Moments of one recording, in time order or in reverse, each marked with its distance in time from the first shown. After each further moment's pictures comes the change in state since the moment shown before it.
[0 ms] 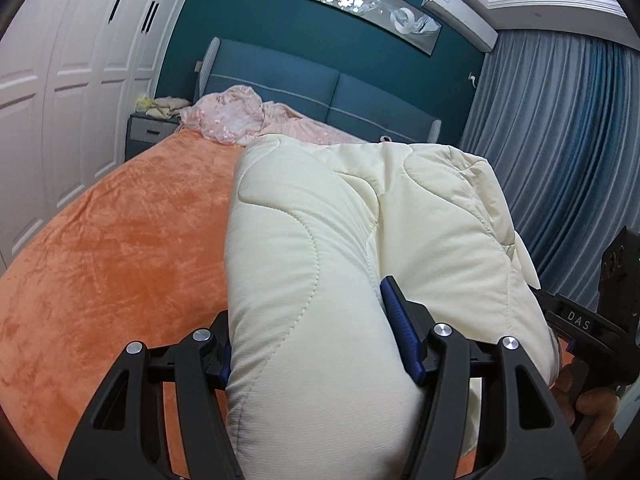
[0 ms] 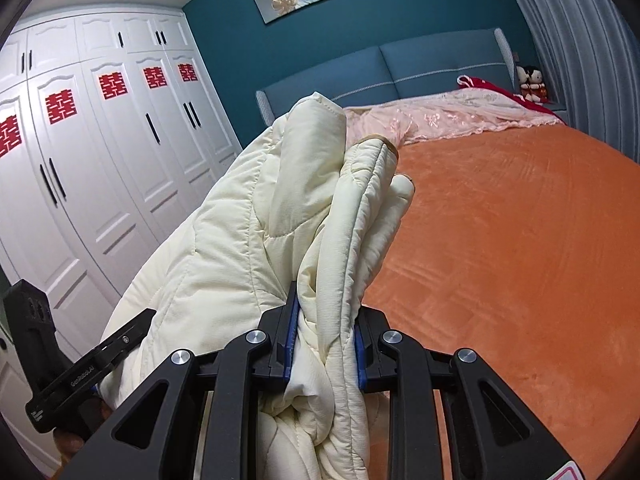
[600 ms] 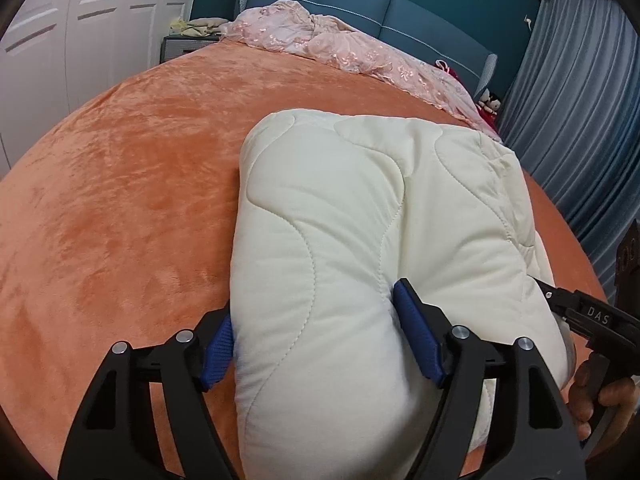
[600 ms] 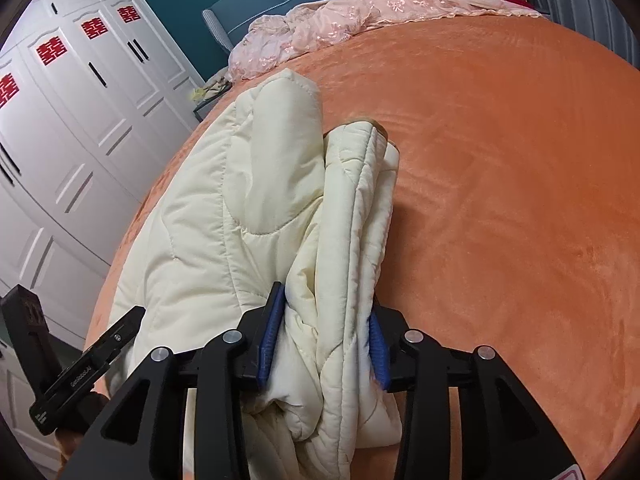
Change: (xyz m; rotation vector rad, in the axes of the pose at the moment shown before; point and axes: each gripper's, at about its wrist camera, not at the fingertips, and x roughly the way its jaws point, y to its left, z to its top) left arm 0.073 0.063 -0.101 -0.041 0.261 0.167; right arm 0.086 -0.049 -0.101 0.125 0.324 -0.059
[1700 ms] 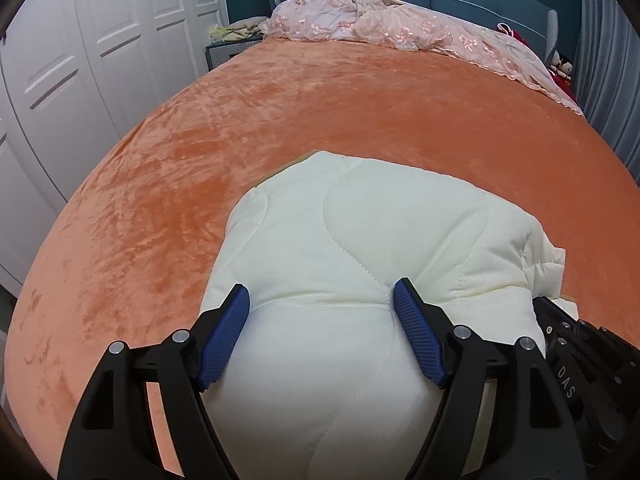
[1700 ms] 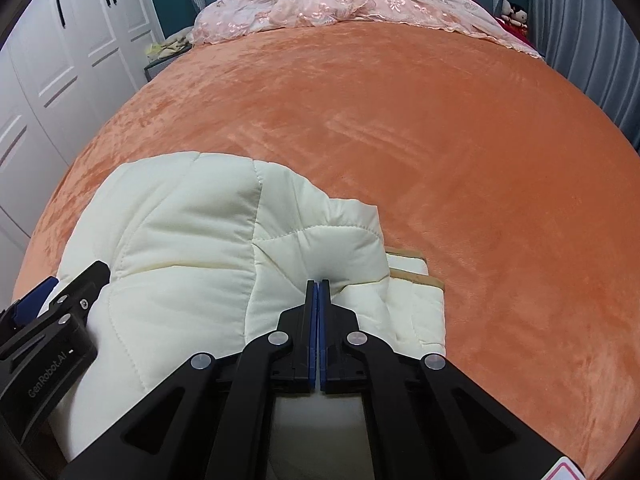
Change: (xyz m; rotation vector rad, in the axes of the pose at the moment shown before) left arm 0.086 -0.056 0.074 0.060 0.063 0.345; right arm 0.094 0.032 0.061 -0.143 0.051 -0.296
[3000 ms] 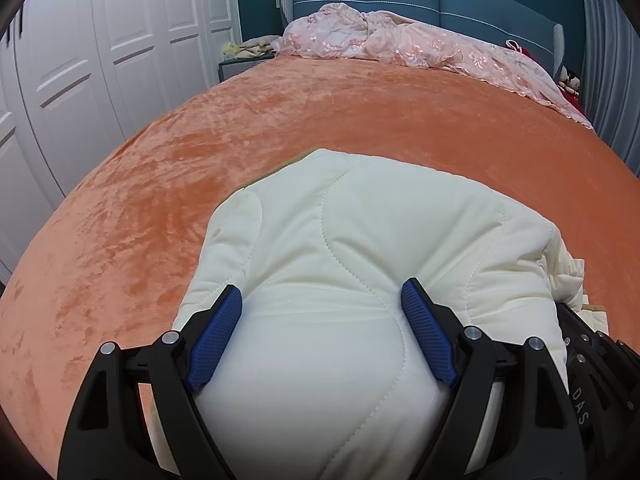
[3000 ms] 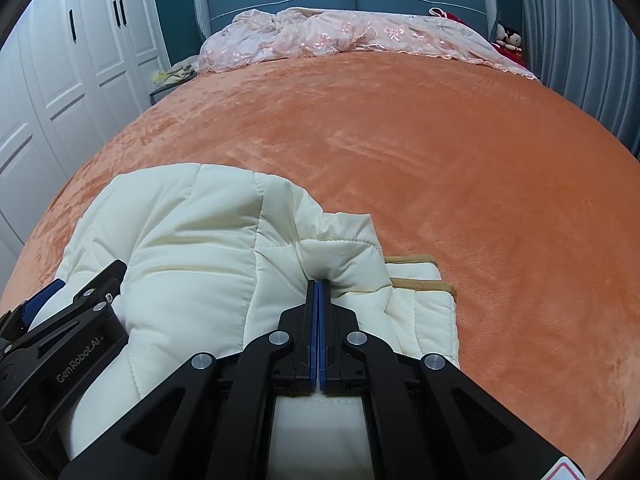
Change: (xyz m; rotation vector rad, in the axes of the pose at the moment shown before) left arm 0.032 -0.005 -0.016 -0.024 -0.094 0.031; right arm 0.020 0.003 -0.014 -0.007 -0.140 0.007
